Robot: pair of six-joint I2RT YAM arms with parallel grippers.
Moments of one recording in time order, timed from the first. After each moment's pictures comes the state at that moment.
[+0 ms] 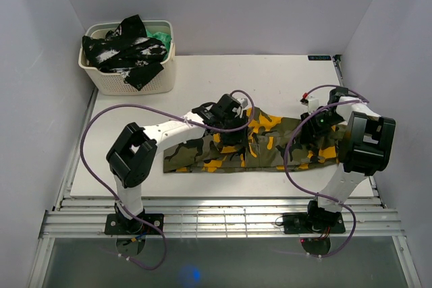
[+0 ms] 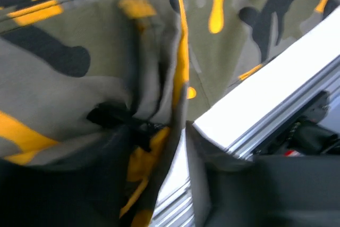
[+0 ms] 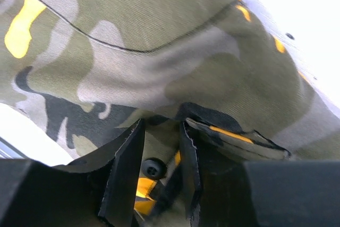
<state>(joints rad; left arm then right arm) -0.82 1.85 1.35 -0.40 0.22 -0.58 -0.21 1.81 1.18 -0.86 -0.51 -0.67</state>
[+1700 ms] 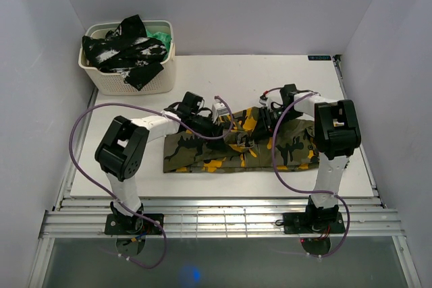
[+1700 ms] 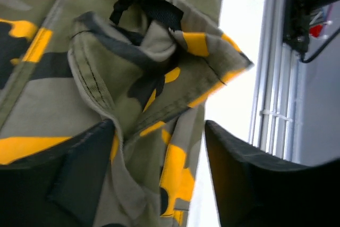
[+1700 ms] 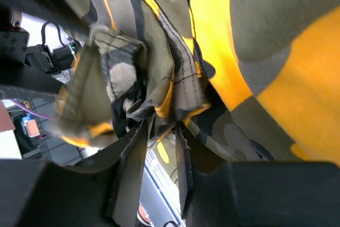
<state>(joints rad) -0.52 1.84 1.11 -0.18 0.93 0.22 0.18 2.02 1.29 -0.75 -0.97 -0.04</state>
